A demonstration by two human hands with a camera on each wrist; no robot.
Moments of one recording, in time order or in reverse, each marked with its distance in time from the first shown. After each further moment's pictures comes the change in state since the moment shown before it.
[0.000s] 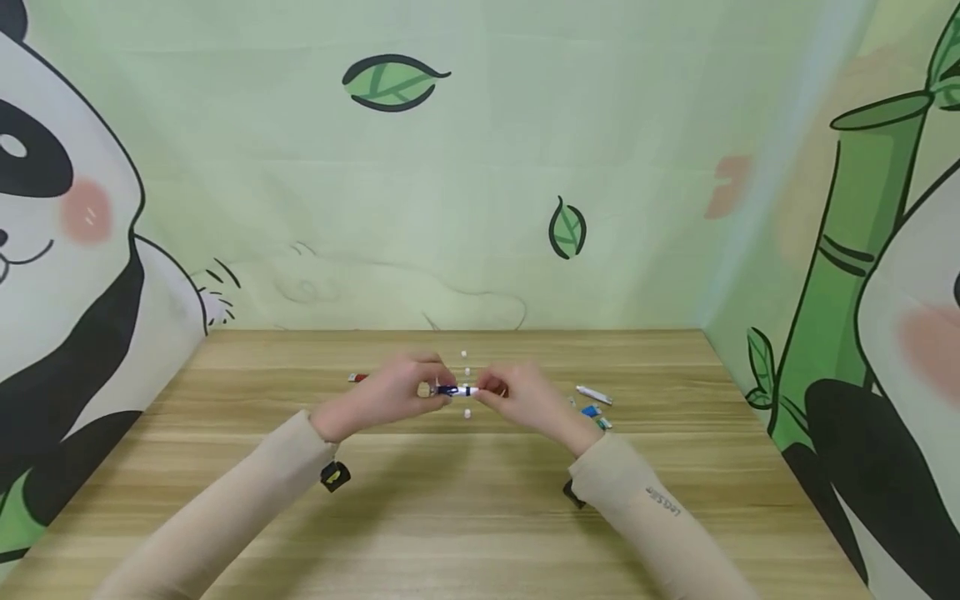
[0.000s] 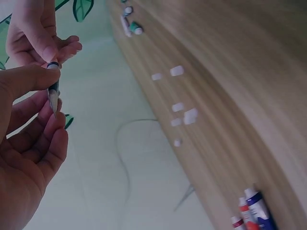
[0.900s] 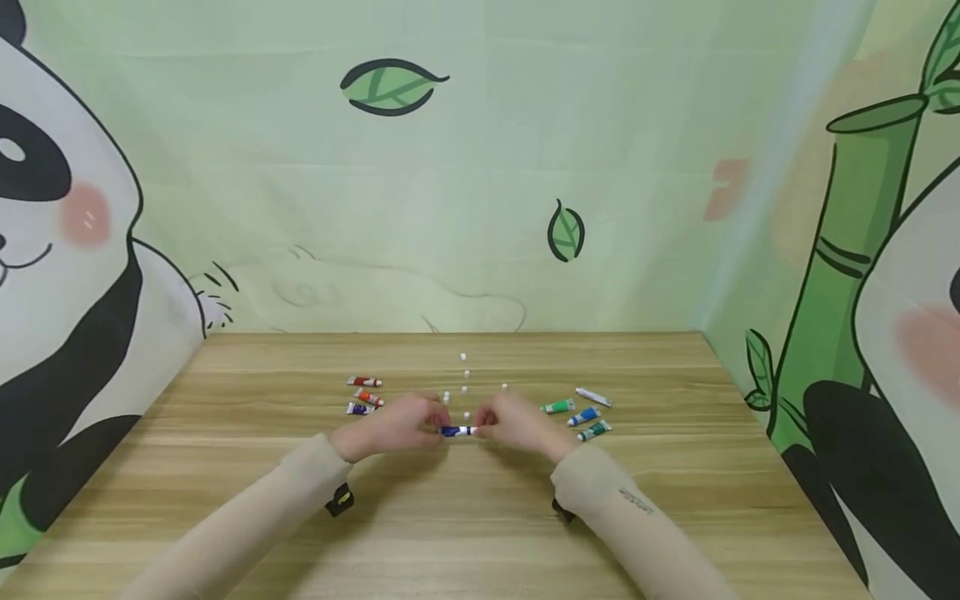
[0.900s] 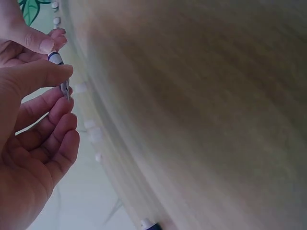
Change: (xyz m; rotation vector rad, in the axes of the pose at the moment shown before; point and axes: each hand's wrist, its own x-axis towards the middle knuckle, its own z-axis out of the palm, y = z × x) left_hand -0.015 -0.028 0.057 -0.062 -0.269 -0.225; right_hand 0.003 0.033 0.045 0.003 -0.242 0.153
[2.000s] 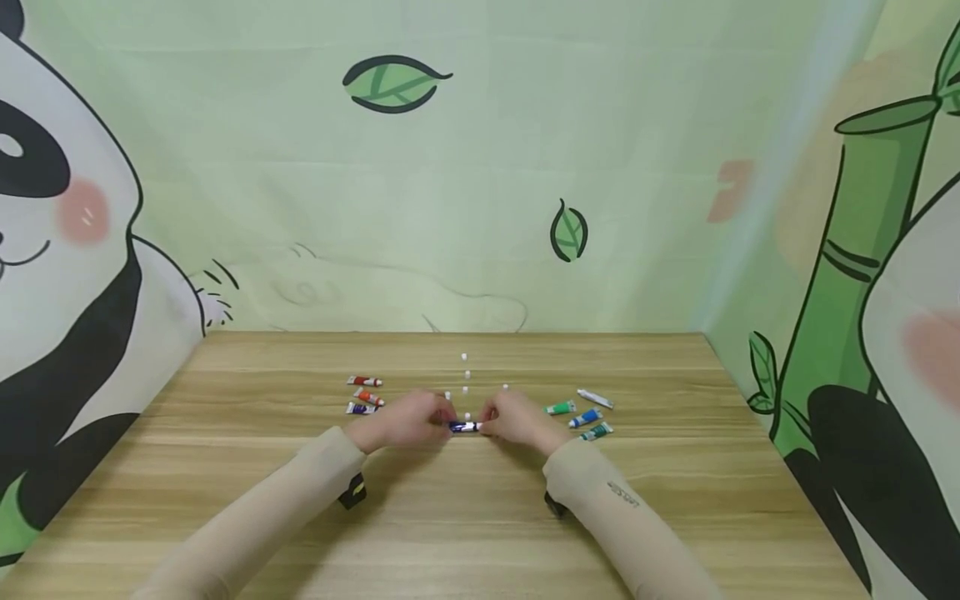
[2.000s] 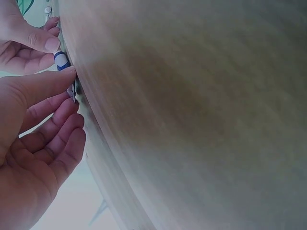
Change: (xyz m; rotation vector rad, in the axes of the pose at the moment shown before) left_hand 0.018 -0.013 0.009 -0.044 -0.027 -0.051; right_hand 0.015 0.005 0.004 0.027 -0.029 0.236
